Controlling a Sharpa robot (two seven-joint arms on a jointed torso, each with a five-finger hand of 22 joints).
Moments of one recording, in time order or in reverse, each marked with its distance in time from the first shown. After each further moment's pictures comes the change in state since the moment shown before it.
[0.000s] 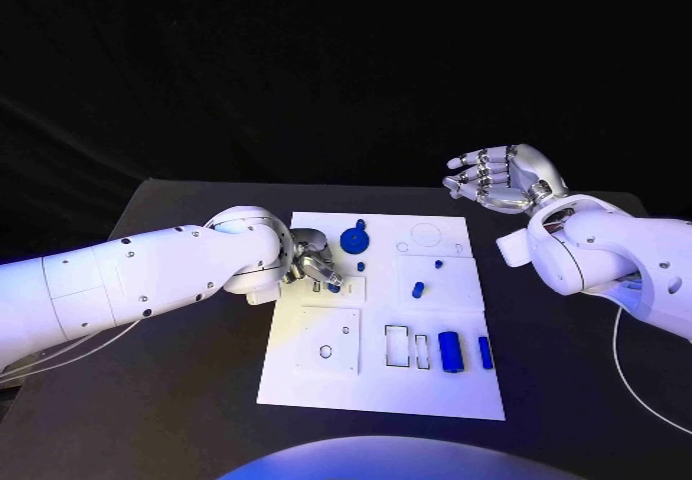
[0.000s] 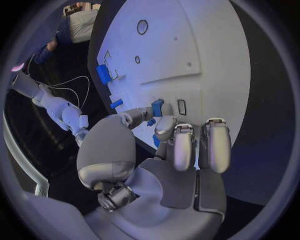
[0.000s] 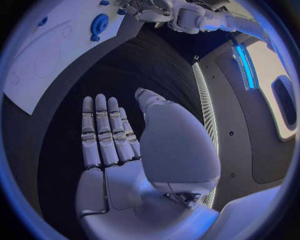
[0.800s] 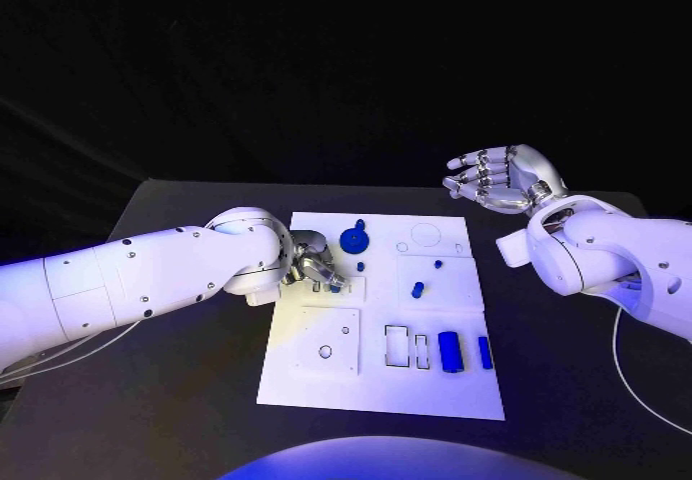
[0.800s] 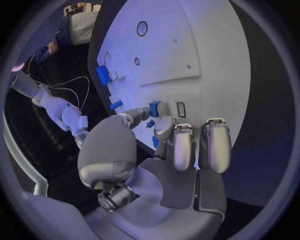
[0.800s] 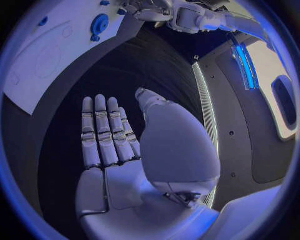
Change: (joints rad) left arm -0.002 0.002 -0.002 -0.005 0.004 0.008 -0.001; left_hand 0.000 0.008 -0.169 0.082 -0.015 0.036 -0.032 -0.015 -0.005 0.000 0.000 0.004 0.005 -0.004 -0.003 0.000 0.000 0.000 0.000 0.000 0.000 0.000; right arm -0.001 0.000 0.000 -0.001 0.001 0.000 0.001; right_hand -0.004 0.004 -0.011 -0.001 0.000 0.000 0.000 0.000 -0.002 0.000 0.000 0.000 -0.012 -0.007 0.007 -0.012 -0.007 0.000 -0.004 0.004 -0.011 -0.014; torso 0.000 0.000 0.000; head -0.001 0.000
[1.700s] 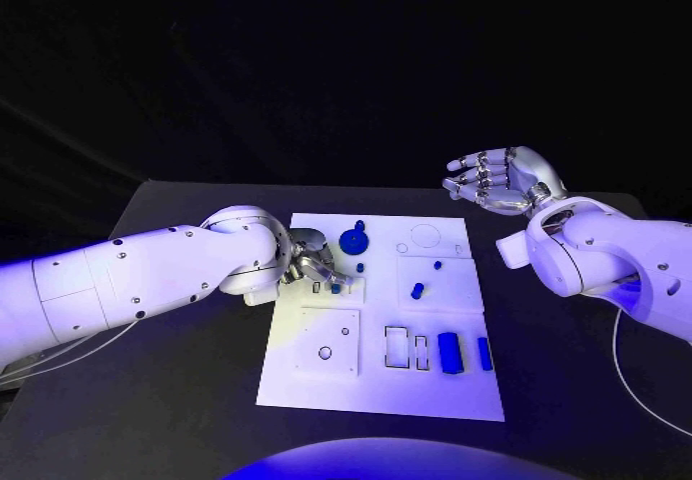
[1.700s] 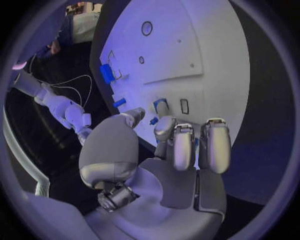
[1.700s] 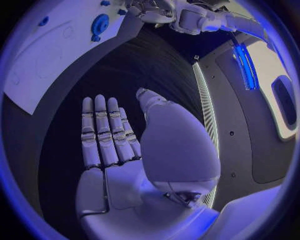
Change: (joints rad) left arm -0.001 -0.023 0.023 0.031 0.000 -0.003 0.000; left_hand -0.006 0.007 -0.184 0.121 -0.166 0.009 0.005 -0.012 0.000 0.000 0.000 0.000 0.005 0.000 0.000 0.000 0.000 0.000 0.004 -0.004 0.000 0.000; right arm -0.001 0.000 0.000 -0.001 0.001 0.000 0.001; right_hand -0.009 0.001 -0.009 0.004 0.000 0.000 0.000 0.000 -0.001 -0.004 0.004 0.000 -0.006 -0.004 0.004 -0.008 -0.004 0.000 -0.004 0.004 -0.004 -0.008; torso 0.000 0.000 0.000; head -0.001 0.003
